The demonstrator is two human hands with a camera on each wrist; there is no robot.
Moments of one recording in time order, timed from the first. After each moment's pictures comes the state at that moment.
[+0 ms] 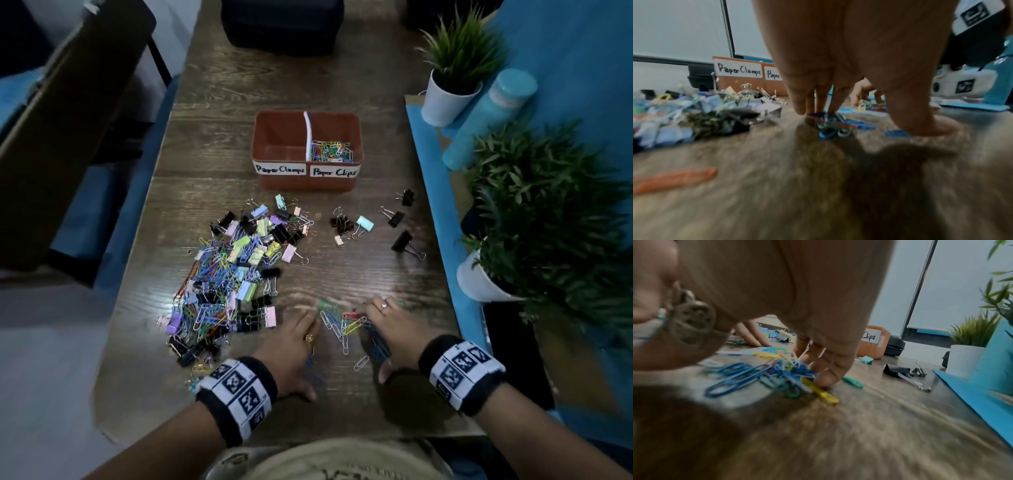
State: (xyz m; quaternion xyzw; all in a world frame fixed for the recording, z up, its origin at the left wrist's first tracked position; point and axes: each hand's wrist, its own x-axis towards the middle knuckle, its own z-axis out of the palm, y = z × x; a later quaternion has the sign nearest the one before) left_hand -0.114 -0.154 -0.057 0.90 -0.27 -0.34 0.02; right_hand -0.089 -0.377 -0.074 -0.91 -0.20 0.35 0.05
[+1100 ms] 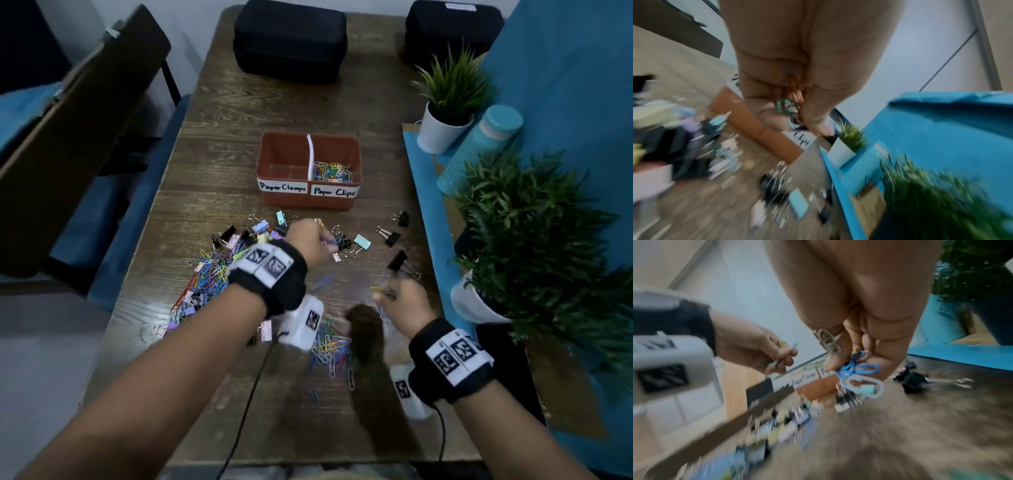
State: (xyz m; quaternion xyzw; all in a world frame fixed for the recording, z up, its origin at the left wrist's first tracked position) left_hand 0.024 -0.193 0.008 0.92 0.01 -0.19 0.34; right_hand -0.046 -0.366 -0.038 -0.93 0.13 0.18 0.30
